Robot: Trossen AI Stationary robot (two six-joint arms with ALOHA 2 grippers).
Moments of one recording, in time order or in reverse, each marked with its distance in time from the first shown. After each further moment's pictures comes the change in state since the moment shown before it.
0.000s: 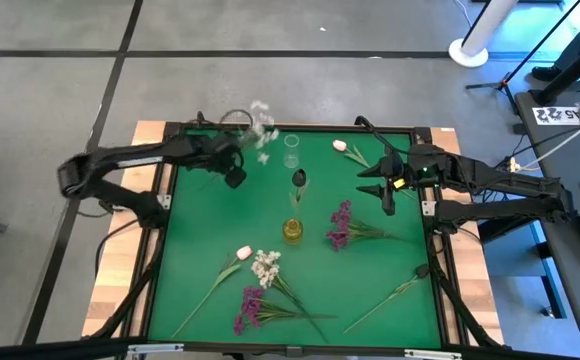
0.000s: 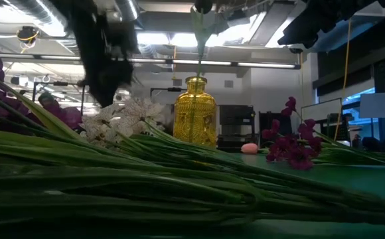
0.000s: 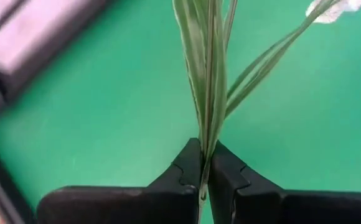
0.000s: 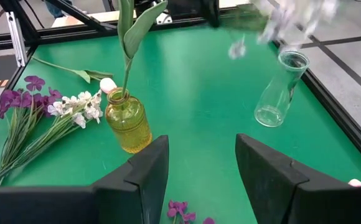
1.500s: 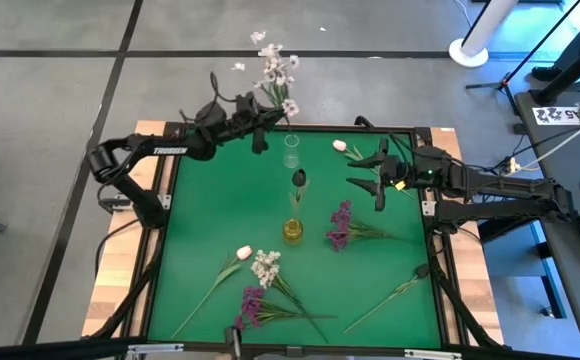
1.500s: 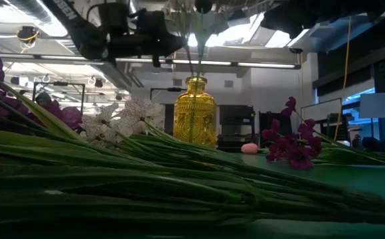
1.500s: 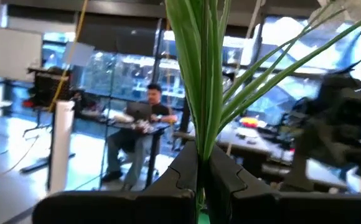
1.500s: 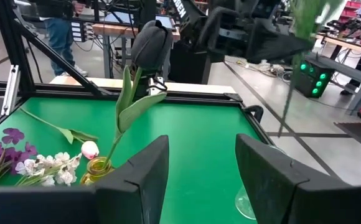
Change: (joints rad) left arm 0.169 0.291 -0.076 1.726 0.595 0.075; right arm -0.001 0.000 -0.154 0.496 0.012 -0.146
